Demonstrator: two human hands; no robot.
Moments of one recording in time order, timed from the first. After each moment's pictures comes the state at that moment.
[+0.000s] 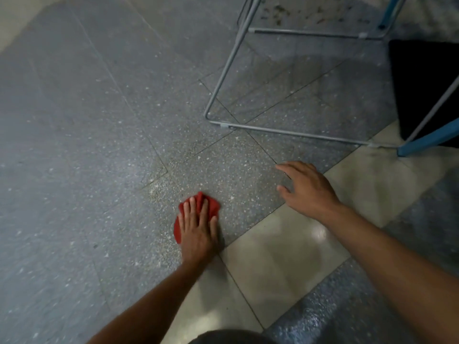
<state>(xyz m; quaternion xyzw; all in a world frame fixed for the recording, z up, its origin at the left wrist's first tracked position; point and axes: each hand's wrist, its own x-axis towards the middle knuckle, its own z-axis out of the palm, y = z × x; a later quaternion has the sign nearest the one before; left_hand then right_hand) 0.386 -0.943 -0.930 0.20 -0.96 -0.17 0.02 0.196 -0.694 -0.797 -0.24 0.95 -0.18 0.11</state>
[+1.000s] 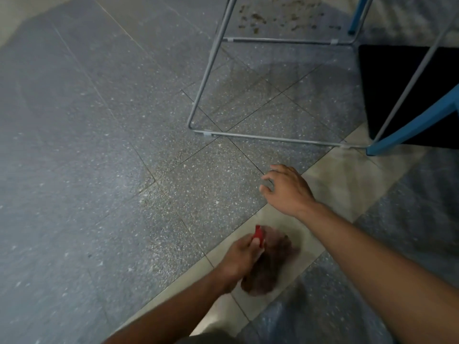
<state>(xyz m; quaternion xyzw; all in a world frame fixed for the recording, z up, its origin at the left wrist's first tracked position) 0.369 -0.809 -0.828 0.23 -0.70 -0.64 -0.24 0.188 -0.684 -0.781 -0.19 0.95 -0.20 0.16</state>
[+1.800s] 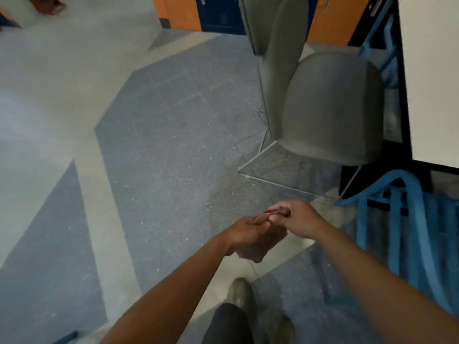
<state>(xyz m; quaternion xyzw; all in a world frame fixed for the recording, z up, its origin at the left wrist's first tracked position) 0.380 -0.887 -0.256 0.26 -0.70 -0.59 -0.31 0.273 -0.713 -0.254 -0.20 0.87 -0.30 0.35</state>
